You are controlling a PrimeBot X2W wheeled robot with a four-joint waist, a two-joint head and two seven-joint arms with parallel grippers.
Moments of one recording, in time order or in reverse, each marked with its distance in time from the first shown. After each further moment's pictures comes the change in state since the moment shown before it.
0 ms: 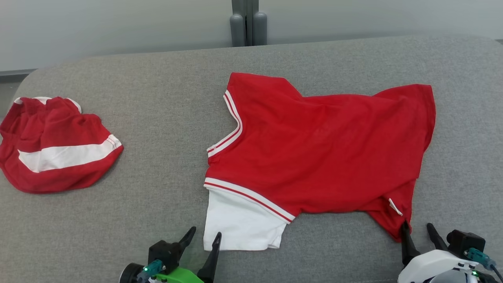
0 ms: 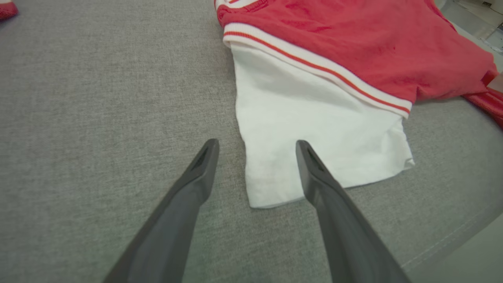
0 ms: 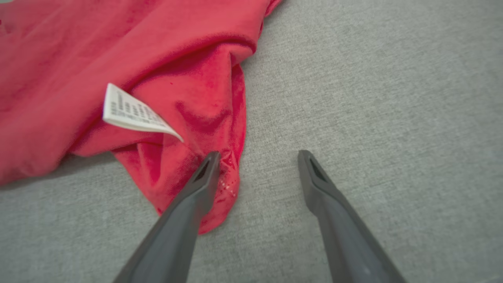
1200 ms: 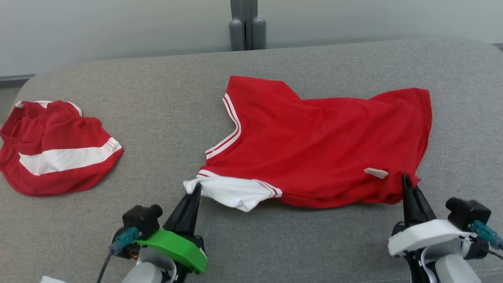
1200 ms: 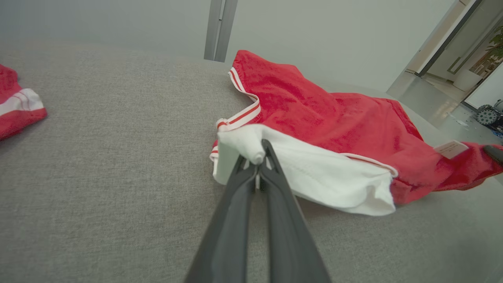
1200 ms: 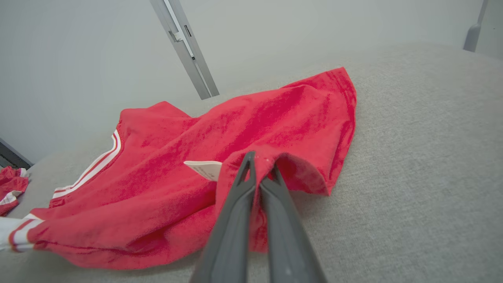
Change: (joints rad) left arm -0.071 0.014 0.030 -0.141 -0.149 0.000 0.000; right arm 0.009 -0.004 0.104 -0.298 0.100 -0.001 -0.002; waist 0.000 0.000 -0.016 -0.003
